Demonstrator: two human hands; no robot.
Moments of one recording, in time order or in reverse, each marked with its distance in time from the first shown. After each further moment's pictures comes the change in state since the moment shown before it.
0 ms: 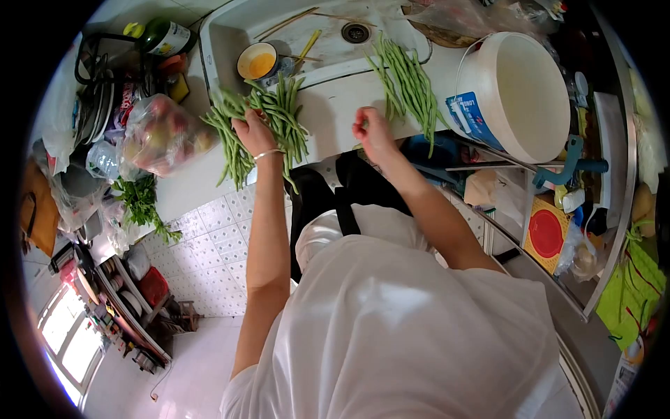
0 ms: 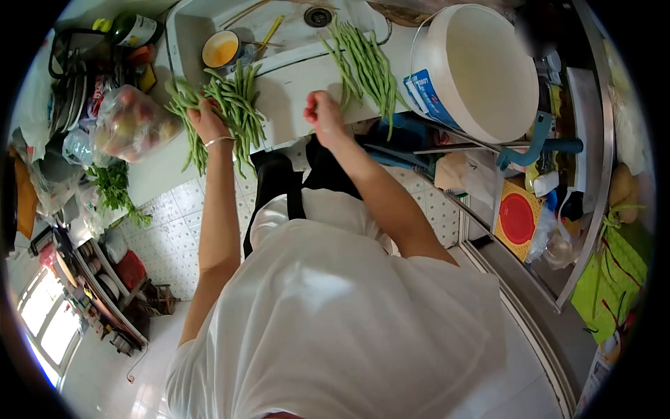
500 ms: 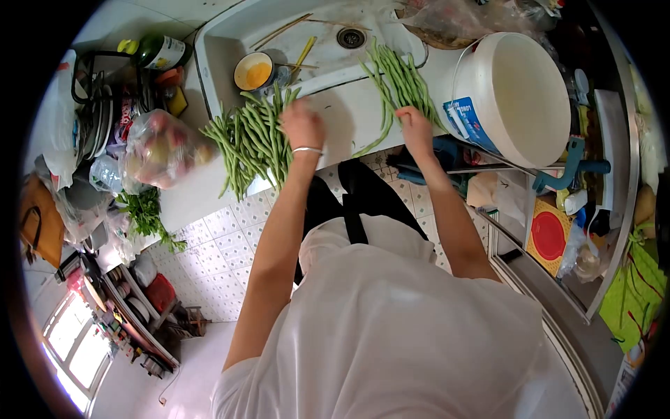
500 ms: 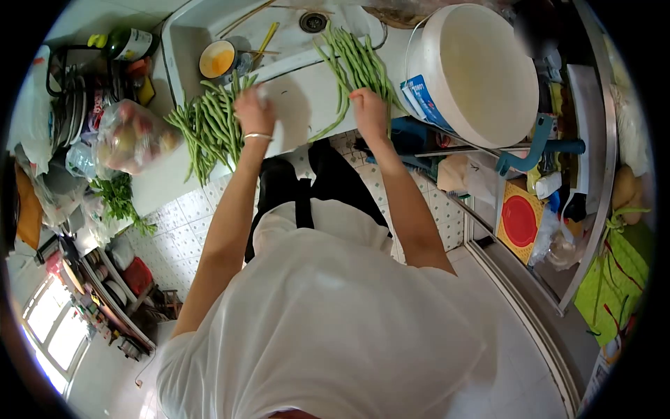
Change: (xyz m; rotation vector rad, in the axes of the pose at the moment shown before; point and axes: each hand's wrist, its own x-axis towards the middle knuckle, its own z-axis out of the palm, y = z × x) left_hand -0.015 -0.062 0.053 1.131 -0.435 0.658; right_hand 0.014 -0.059 -0.076 -1.193 0.194 -0.693
